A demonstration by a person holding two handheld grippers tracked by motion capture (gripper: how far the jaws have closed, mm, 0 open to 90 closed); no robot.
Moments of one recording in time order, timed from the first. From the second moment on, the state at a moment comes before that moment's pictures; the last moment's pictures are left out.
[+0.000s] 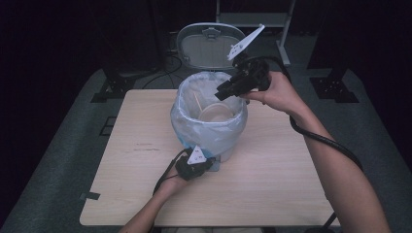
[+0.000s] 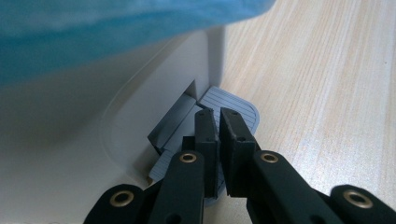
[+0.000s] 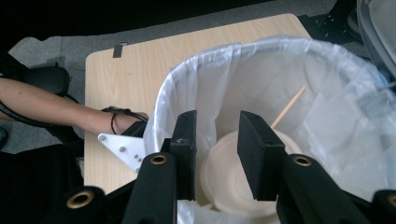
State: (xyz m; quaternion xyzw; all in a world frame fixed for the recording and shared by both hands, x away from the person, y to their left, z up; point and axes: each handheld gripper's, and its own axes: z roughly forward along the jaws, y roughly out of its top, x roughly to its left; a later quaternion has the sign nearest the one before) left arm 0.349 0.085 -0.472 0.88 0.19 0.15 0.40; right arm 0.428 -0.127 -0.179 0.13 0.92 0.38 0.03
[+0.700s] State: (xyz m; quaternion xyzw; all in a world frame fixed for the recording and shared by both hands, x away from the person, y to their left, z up) left arm 0.349 0.086 -0.472 0.88 0.19 0.15 0.40; right arm 0.416 -0.169 -0.191 0.16 0.90 0.40 0.03
